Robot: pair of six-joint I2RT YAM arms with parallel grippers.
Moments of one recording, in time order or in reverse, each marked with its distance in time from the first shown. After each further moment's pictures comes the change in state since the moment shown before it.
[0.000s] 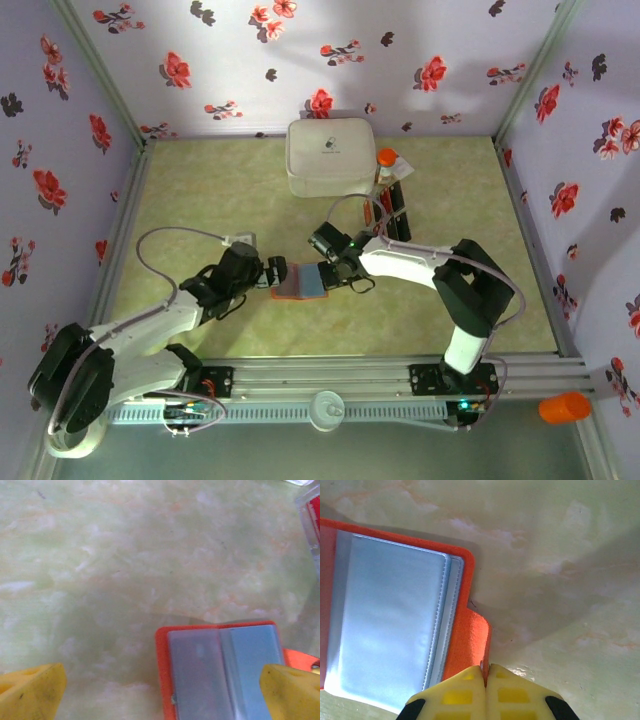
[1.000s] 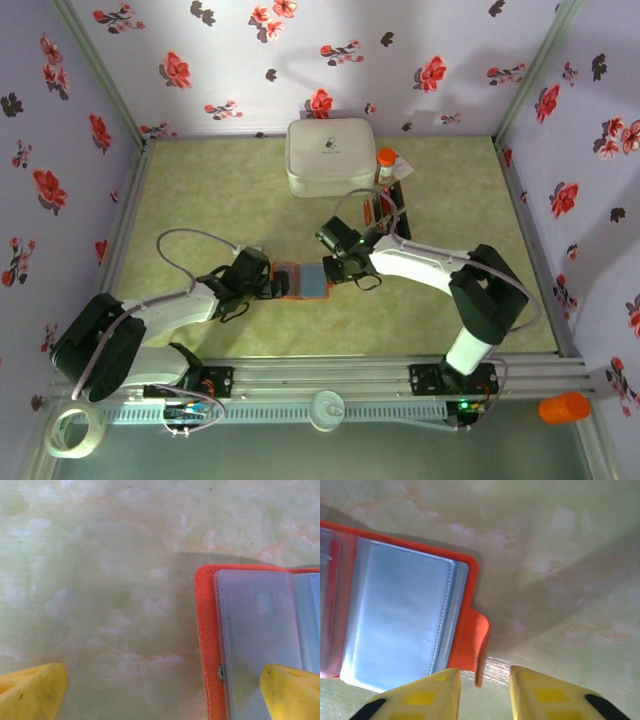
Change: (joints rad) left arm -0.007 0.190 -0.019 0.002 0.039 0.023; right arm -0.041 -0.094 -0.010 -0.026 -0.010 0.007
